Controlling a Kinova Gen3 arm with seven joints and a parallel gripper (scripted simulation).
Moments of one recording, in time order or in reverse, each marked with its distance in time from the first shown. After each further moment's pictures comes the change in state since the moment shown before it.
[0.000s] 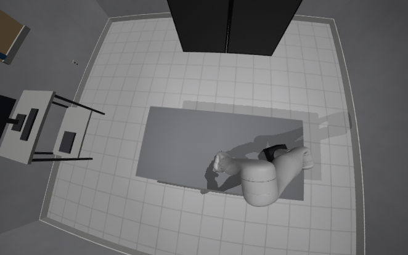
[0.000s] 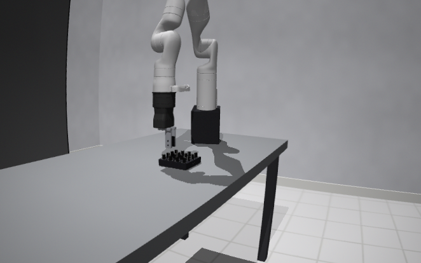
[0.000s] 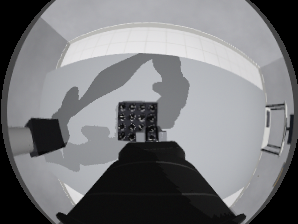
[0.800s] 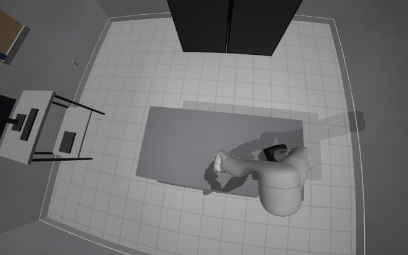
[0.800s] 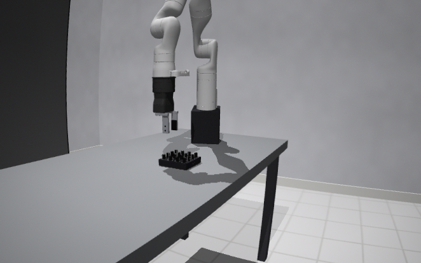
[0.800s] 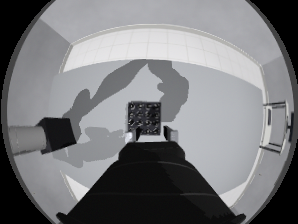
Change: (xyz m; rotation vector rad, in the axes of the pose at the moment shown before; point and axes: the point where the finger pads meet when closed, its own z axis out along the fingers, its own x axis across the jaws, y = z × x) arm -0.011 0.007 -0.049 -0.007 -0.033 0.011
